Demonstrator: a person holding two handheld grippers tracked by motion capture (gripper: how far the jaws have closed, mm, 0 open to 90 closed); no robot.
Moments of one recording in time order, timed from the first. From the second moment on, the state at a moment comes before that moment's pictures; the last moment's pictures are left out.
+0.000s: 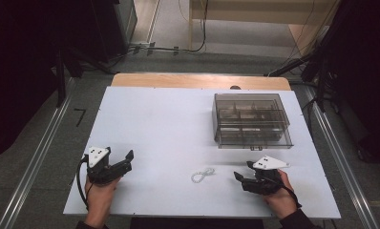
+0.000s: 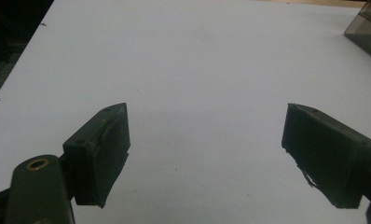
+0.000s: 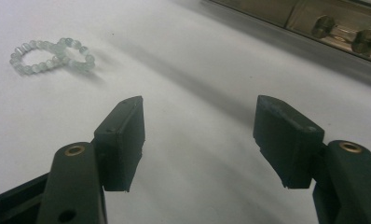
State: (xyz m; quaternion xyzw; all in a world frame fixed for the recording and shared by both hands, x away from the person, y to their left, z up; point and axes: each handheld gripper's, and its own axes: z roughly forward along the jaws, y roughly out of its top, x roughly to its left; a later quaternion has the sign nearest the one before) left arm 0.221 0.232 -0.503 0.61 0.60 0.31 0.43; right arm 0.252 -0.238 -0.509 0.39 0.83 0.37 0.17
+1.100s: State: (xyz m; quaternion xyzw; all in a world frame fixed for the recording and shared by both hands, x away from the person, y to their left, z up) left arm 0.222 0.232 -0.504 0.61 0.60 0.30 0.43; right arm 0.254 -0.206 -0.514 0.36 0.84 0.37 0.15
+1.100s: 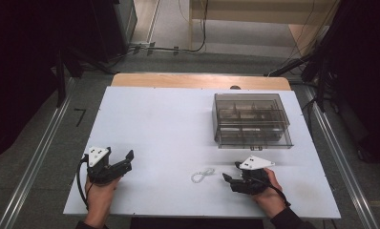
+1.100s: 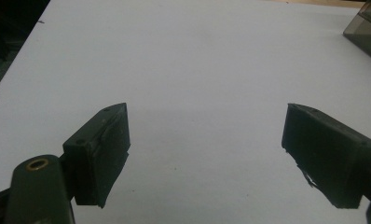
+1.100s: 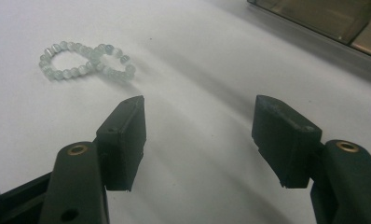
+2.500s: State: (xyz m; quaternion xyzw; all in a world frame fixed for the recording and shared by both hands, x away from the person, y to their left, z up) left arm 0.222 0.232 -0.504 0.61 0.60 0.30 0.43; right arm 0.261 -0.172 -0.519 0.30 0.87 0.38 0.12
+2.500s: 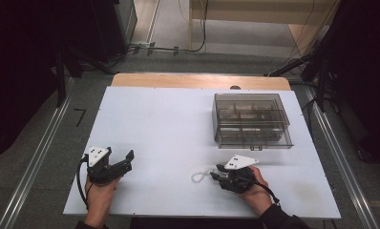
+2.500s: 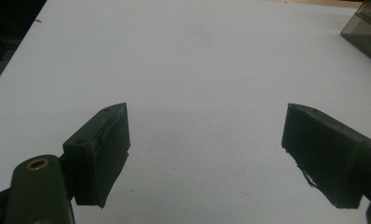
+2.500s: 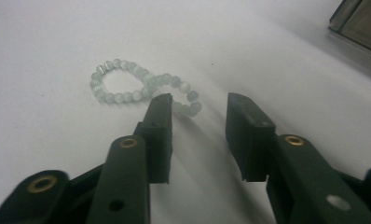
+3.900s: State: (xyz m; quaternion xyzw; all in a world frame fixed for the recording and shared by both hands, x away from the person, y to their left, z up) left arm 0.223 0.233 -0.504 0.61 0.60 0.29 0.43; right arm 0.255 -0.184 -0.490 0.30 0.85 0.43 0.11
